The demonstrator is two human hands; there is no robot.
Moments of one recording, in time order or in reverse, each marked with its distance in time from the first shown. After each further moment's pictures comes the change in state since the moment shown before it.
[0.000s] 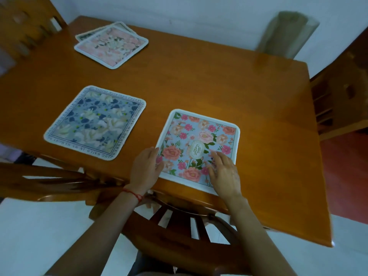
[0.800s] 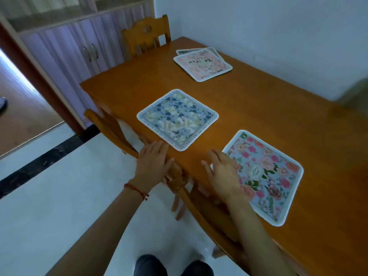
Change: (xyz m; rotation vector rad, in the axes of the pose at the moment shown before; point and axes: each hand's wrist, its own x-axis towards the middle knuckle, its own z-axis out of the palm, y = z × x) left_hand -0.115 -0.091 -0.113 0.201 0.166 -0.325; right_hand -0.019 -0.184 0.022 -0.023 -0.060 -0.485
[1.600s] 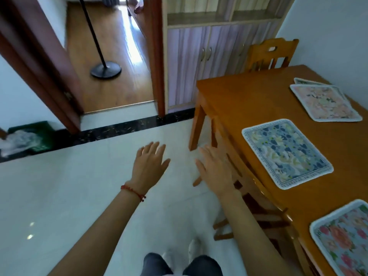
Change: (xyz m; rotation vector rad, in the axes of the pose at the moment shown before) left_hand -0.145 -0.268 -0.072 0.125 0.162 -0.470; right_hand 0.036 -0.298 0.123 -0.031 -0.105 -0.625
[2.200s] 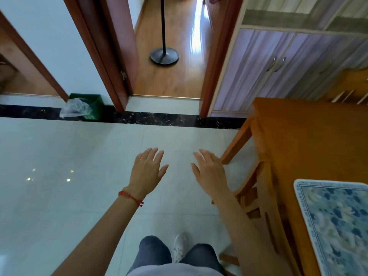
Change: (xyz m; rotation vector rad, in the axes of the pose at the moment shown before) left_hand 0.042 -0.087 0.039 0.120 0.011 -0.336; right_hand 0.145 -0.026 0.107 -0.005 -0.062 -0.383
